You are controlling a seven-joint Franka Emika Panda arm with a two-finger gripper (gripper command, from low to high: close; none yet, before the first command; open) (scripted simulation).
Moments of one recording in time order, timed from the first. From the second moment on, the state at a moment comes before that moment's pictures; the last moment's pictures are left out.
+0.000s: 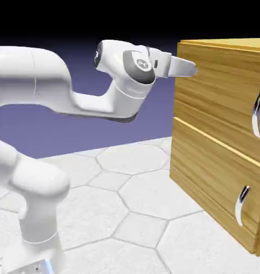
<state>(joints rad) 0.69 -0.83 -0.75 -2.37 -1.62 3.02 1.83</state>
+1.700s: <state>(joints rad) 0.94 -0.86 -1.14 -2.27 -2.85 2.78 2.90</state>
